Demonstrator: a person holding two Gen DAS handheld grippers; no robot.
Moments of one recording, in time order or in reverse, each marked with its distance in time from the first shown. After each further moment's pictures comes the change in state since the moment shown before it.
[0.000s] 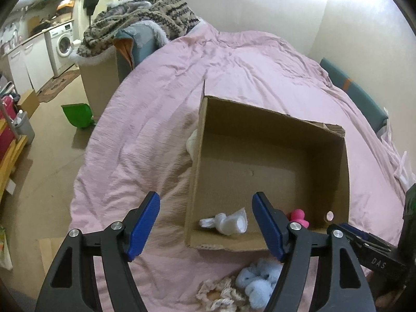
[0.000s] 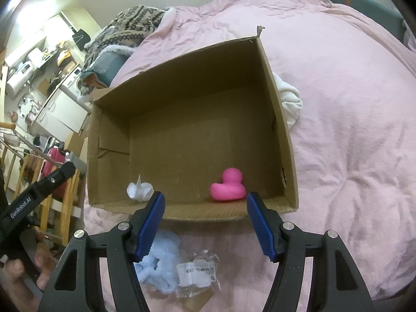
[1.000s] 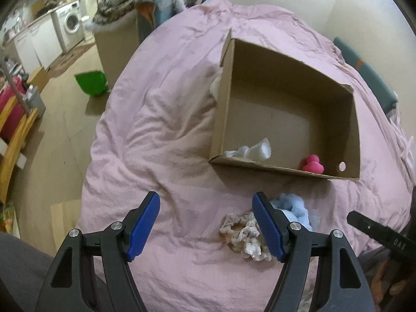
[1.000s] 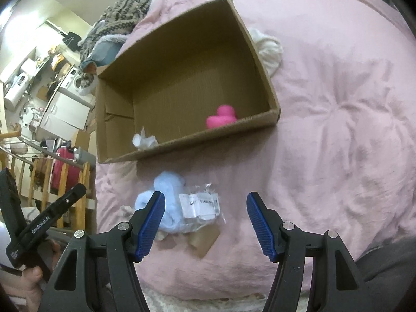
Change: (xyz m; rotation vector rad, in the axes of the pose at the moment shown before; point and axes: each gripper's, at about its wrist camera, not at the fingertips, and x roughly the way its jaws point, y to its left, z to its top) left arm -0.017 0.025 -0.067 -0.045 0.180 0.060; right arm -0.019 -0.016 -0.061 0.118 0.125 0.050
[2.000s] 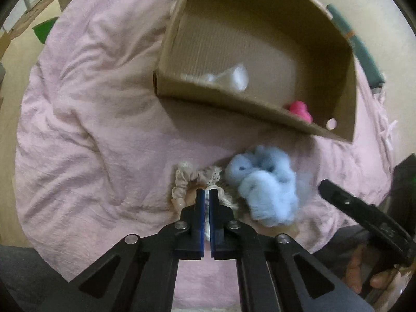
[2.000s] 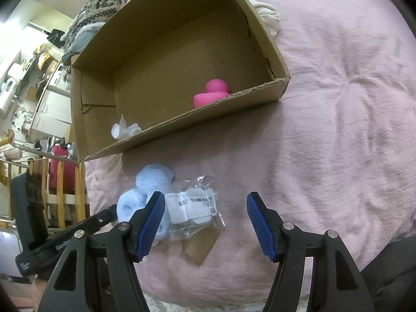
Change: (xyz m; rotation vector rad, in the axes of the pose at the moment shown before) left arm 0.066 -0.024 -0.017 -0.010 0.306 -0.215; right arm 0.042 -0.001 0.005 0.067 0.105 -0.016
